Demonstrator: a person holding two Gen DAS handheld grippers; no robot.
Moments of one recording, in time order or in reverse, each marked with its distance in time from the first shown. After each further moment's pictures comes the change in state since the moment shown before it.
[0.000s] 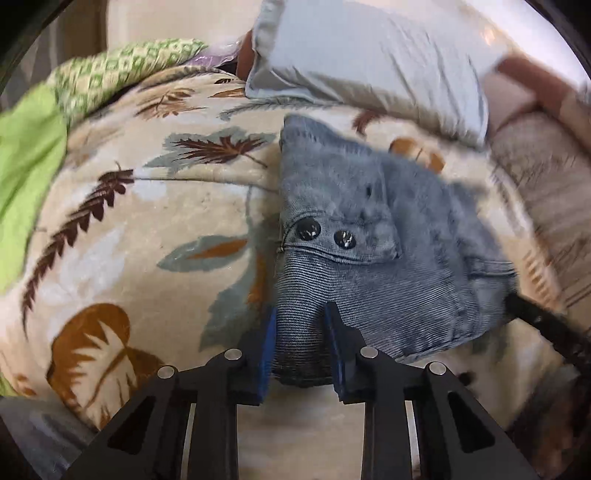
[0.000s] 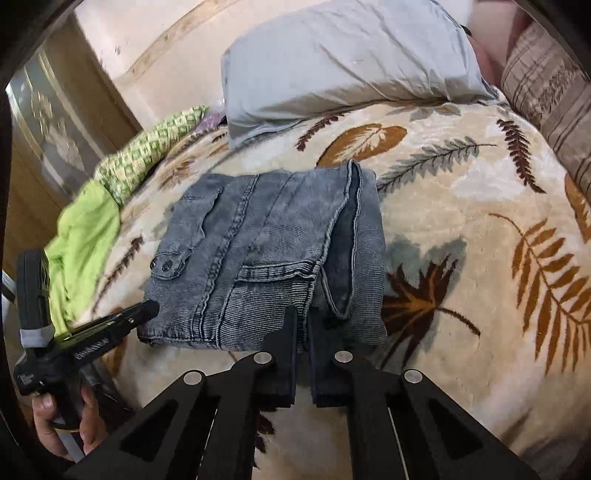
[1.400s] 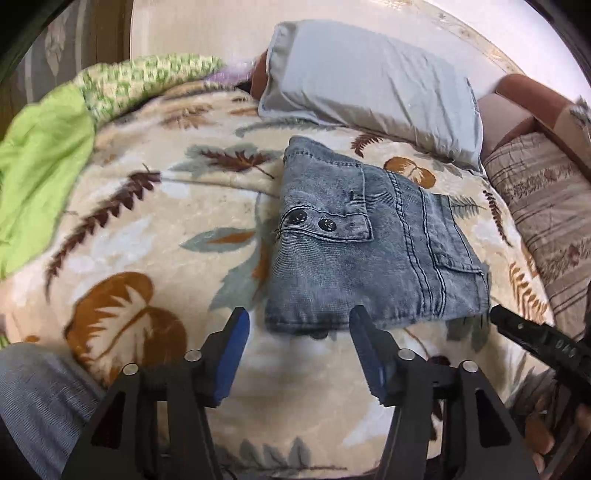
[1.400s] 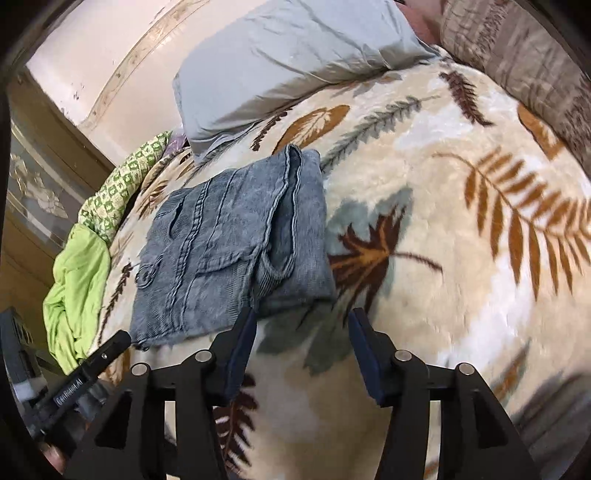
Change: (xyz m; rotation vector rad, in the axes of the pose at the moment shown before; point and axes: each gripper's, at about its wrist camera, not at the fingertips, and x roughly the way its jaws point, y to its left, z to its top) left arm -0.069 -0.008 -0.038 -0.051 -0.105 0.001; right arm -0.029 -0.036 -0.026 0.241 -0.035 0.030
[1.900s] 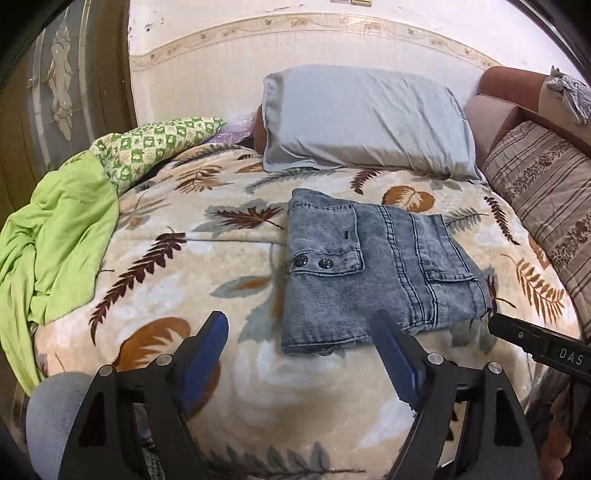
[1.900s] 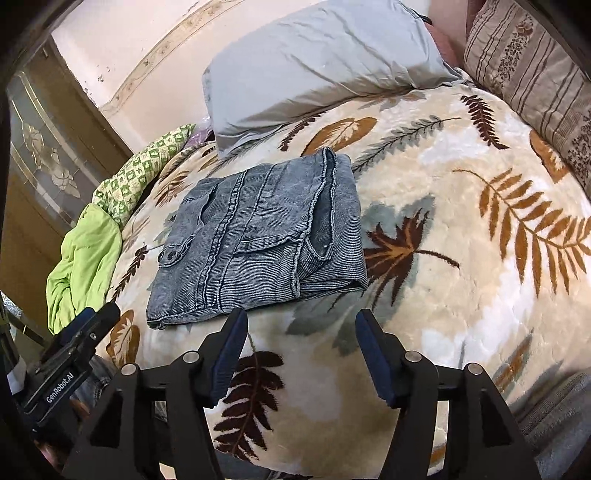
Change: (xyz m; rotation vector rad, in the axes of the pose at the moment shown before) left arm -0.043 -0.021 -0.020 0.116 -0.162 0.092; right arm -0.012 0.026 -0.009 -0.110 -0.041 -0.002
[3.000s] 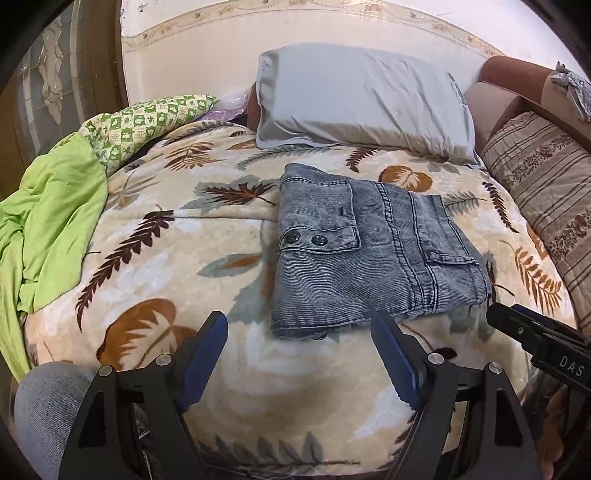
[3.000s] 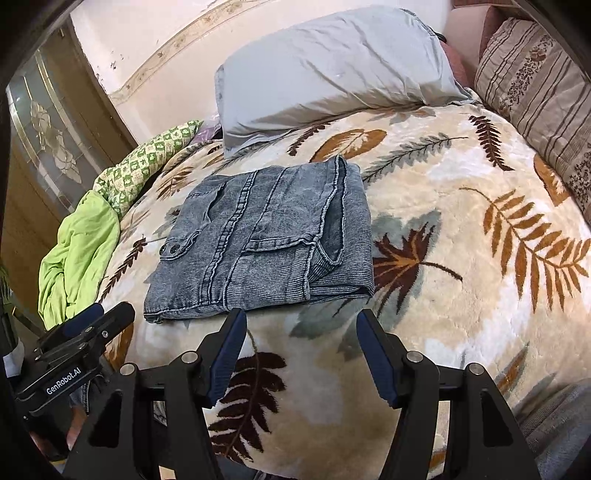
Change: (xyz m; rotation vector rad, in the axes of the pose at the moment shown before) left arm 0.021 -0.001 0.006 -0.015 0.085 -0.027; right arm -0.002 0.013 -0.001 -0.080 -0.024 -0.026
